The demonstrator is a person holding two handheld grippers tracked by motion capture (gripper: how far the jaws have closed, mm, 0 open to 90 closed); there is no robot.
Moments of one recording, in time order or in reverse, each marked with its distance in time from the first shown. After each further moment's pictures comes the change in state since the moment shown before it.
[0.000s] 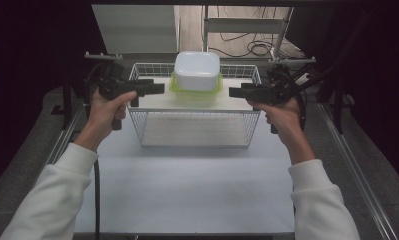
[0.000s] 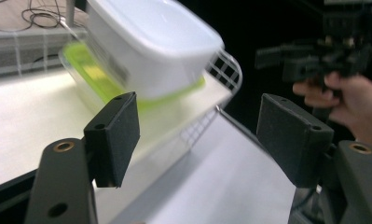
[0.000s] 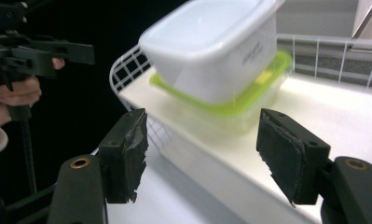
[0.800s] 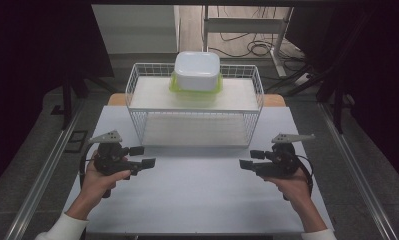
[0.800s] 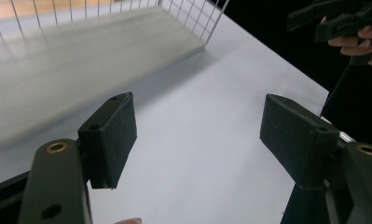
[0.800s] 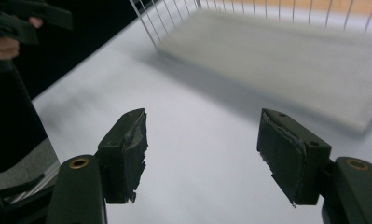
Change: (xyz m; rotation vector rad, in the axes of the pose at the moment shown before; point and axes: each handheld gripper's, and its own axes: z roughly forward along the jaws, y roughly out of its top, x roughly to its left) left arm -0.006 -0.165 -0.006 0.141 0.069 0.004; right arm -0.006 -0.171 -0.020 0.162 -0.009 0.007
